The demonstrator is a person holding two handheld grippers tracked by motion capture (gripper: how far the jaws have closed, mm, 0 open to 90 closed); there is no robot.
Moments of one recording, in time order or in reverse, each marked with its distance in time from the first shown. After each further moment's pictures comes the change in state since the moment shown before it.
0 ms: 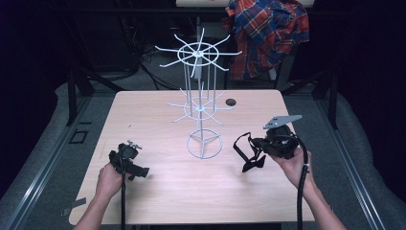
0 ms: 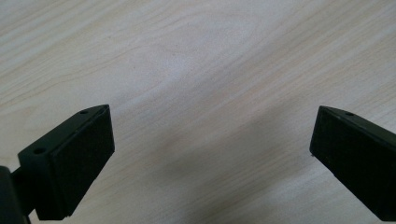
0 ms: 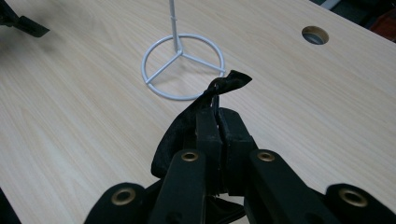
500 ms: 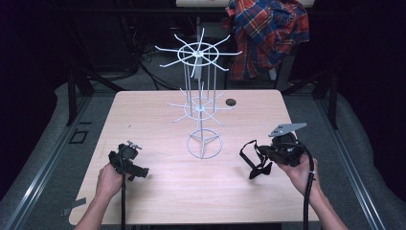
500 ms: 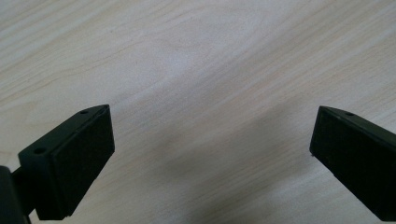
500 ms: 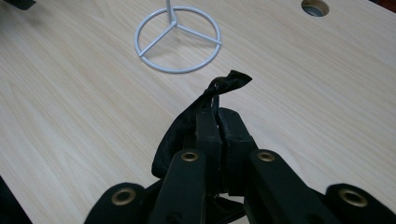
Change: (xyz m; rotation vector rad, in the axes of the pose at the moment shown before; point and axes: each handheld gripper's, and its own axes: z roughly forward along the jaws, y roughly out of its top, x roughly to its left) left arm -0.001 -0.002 -0.001 0.001 0.011 -0.015; right arm -0.003 -0.025 -0.003 0.052 -0.012 0.009
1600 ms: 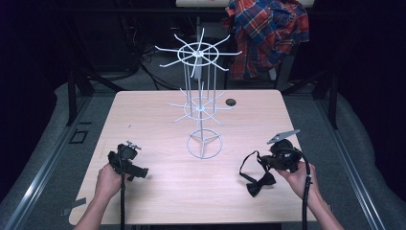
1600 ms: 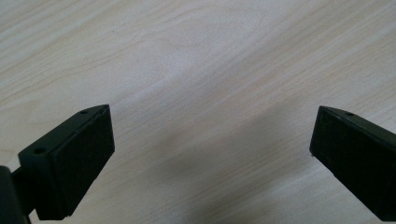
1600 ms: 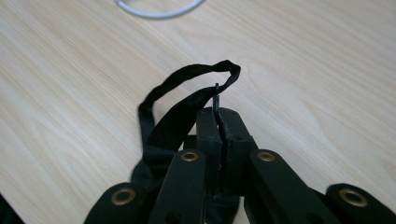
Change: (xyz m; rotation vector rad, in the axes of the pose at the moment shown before) left arm 0.001 -0.001 -0.002 0.004 0.002 0.011; right arm -0.012 -0.029 0.030 0.120 0.026 0.074
